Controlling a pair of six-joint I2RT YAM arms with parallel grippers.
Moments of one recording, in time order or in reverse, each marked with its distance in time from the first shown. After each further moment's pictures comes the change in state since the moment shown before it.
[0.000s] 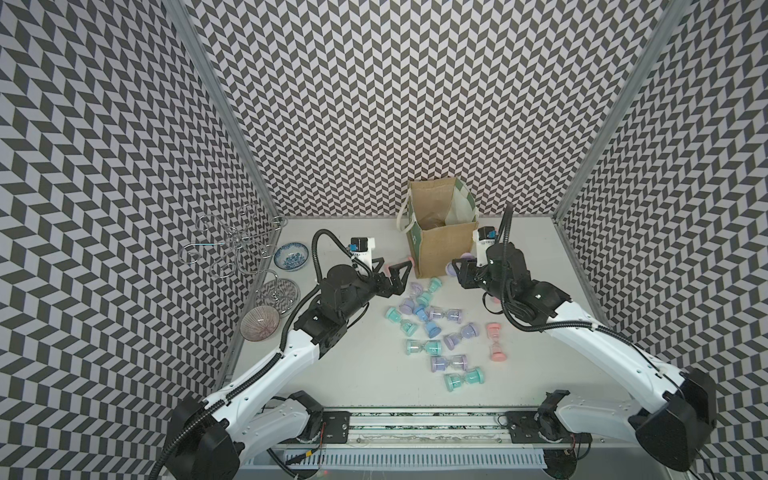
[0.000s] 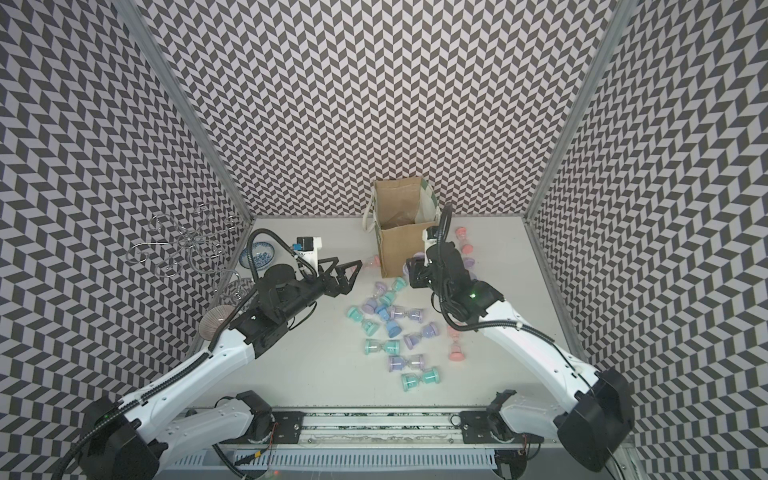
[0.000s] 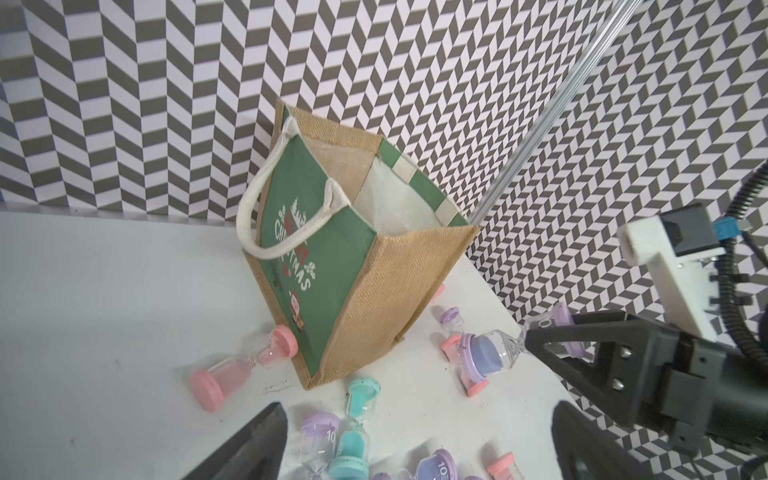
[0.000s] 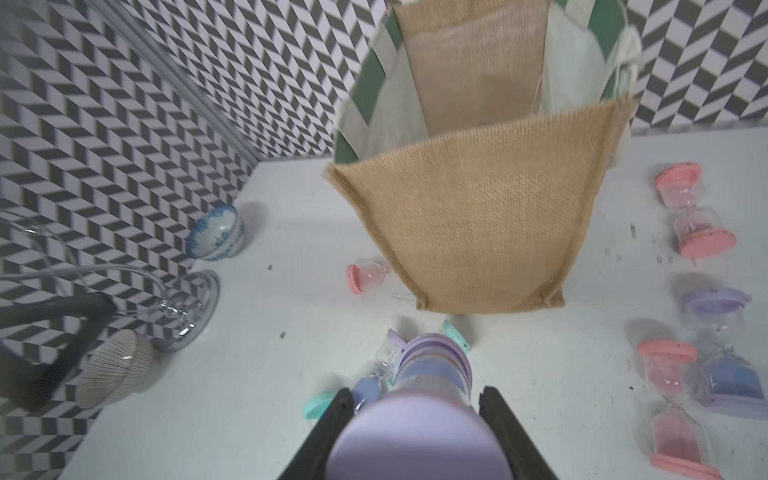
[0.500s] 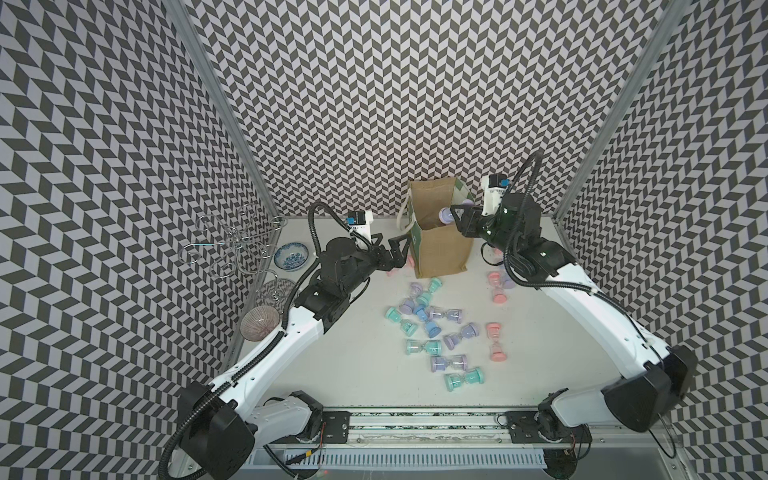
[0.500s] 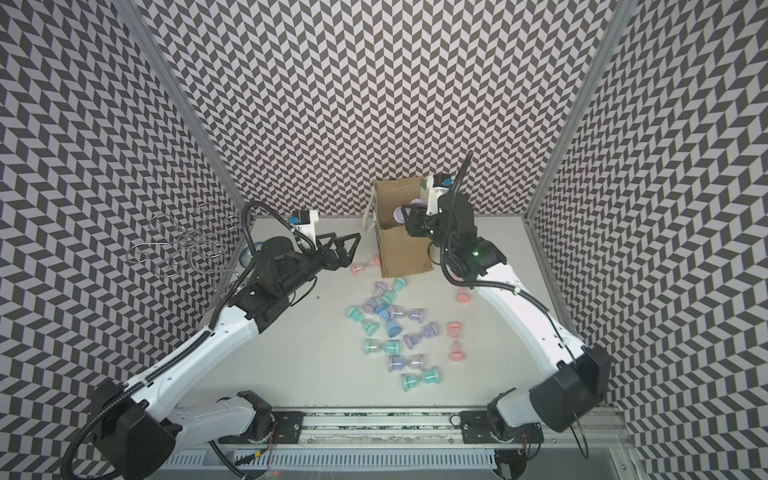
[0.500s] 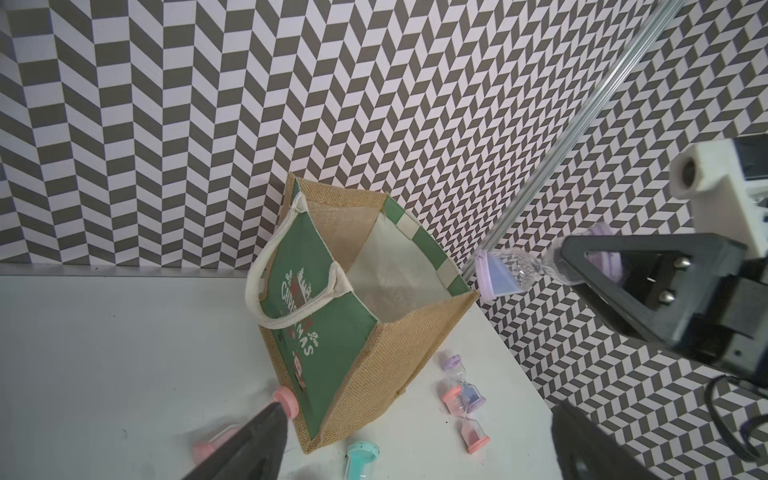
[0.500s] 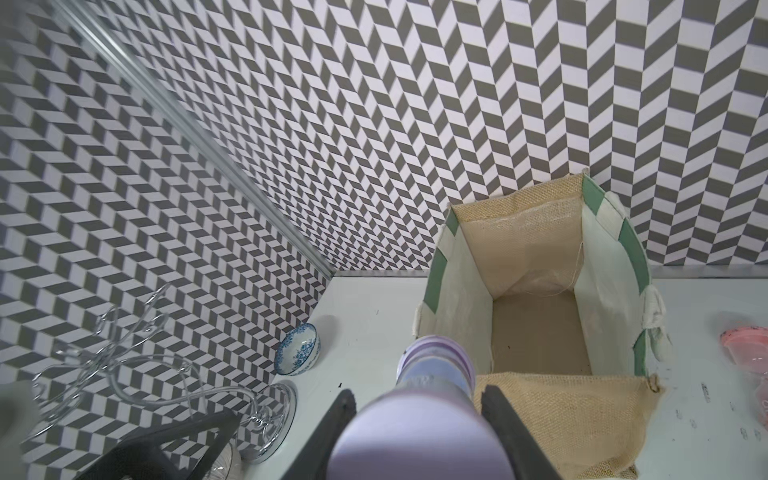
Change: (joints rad) left arm 0.069 0.143 0.215 -0.058 0.014 -0.001; right arm -0.156 0.270 0.399 0.075 -0.177 0.003
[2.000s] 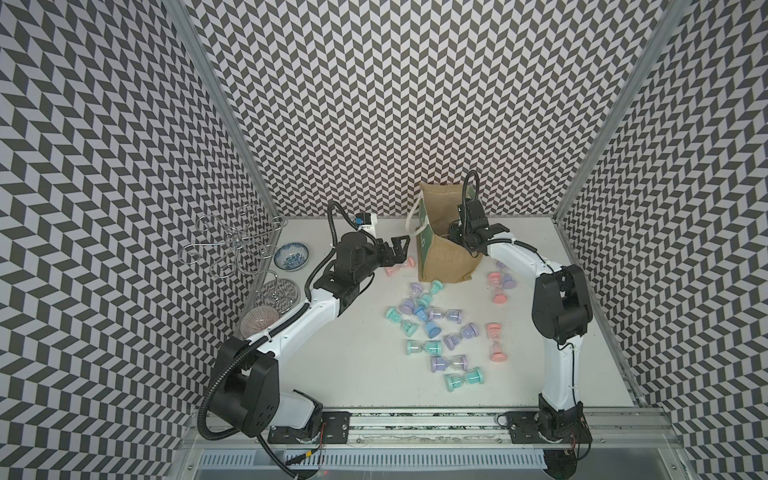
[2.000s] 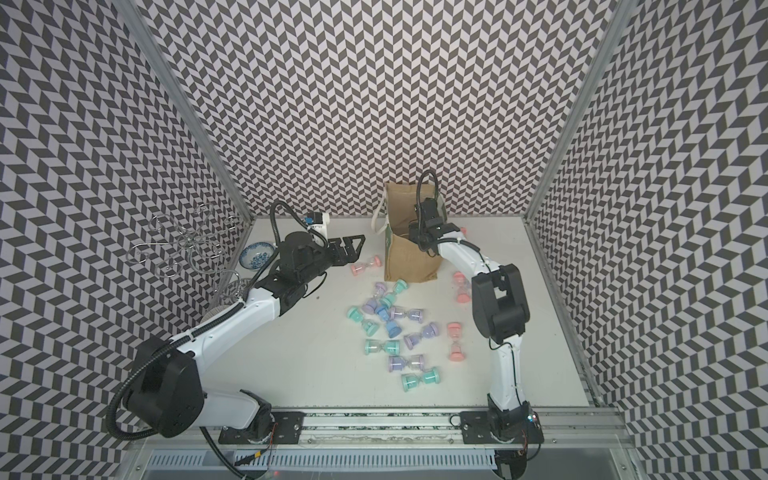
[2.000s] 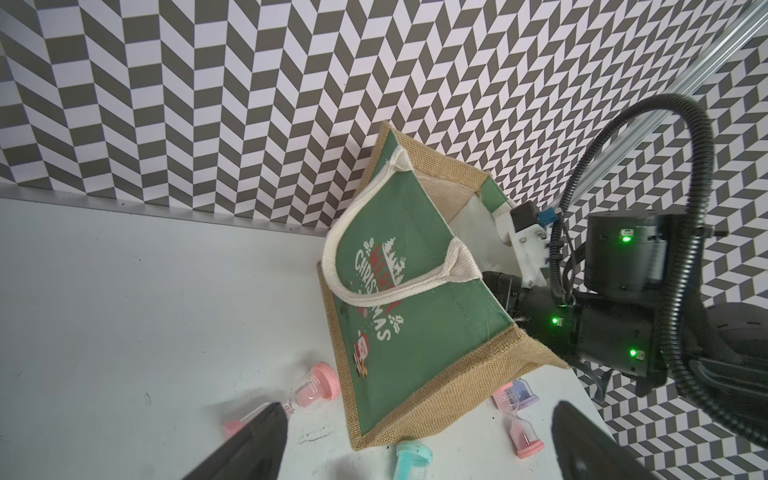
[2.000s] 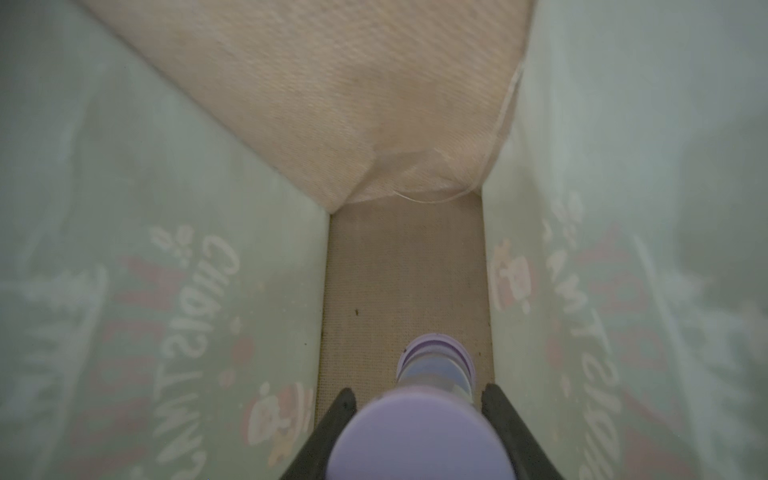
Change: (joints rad) left arm 0.057 0.209 -0.018 0.093 0.028 -0.026; right arm -0.103 0.568 0.220 -0.163 0.163 -0.057
